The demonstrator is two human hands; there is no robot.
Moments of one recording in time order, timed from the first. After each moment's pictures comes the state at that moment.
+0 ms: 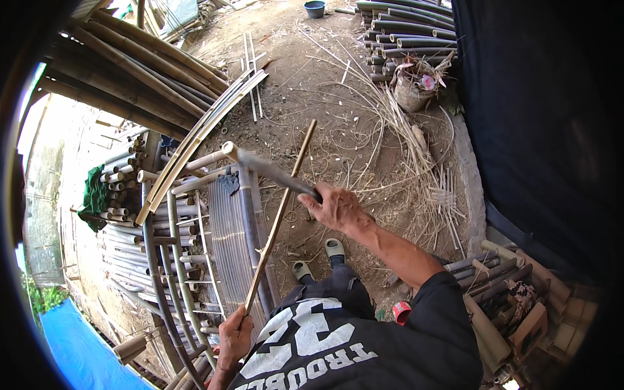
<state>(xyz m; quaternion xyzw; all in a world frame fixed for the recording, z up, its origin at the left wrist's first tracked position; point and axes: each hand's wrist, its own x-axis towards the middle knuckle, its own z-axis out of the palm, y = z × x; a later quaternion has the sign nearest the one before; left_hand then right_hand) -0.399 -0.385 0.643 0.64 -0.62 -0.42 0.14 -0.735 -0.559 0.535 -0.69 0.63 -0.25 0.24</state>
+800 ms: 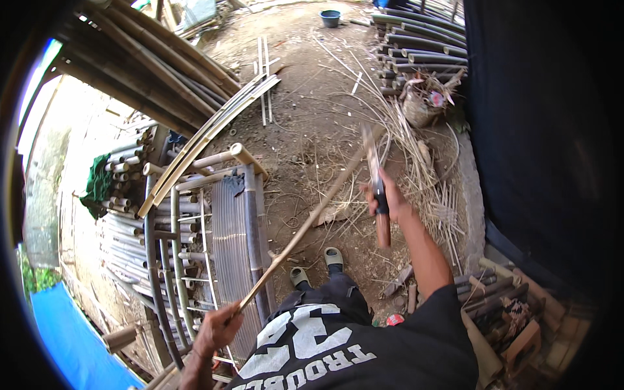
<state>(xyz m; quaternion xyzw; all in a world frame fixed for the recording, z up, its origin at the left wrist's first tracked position) -0.374 -0.413 0.665 0.54 -0.71 -0.43 0.11 -0.855 -0.565 0.498 -0.09 0.49 -0.43 0.75</state>
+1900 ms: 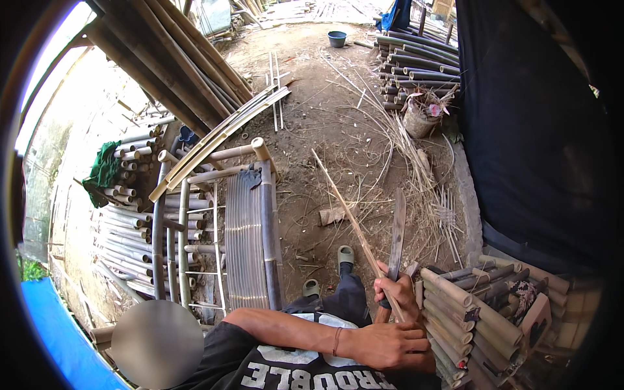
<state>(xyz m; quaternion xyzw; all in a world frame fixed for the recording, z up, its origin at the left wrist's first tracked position) -0.496 -0.282 0.675 -0.21 -0.85 -0.41 0.24 -0.637 -0.262 0.594 -0.12 0.59 -0.46 0.66</state>
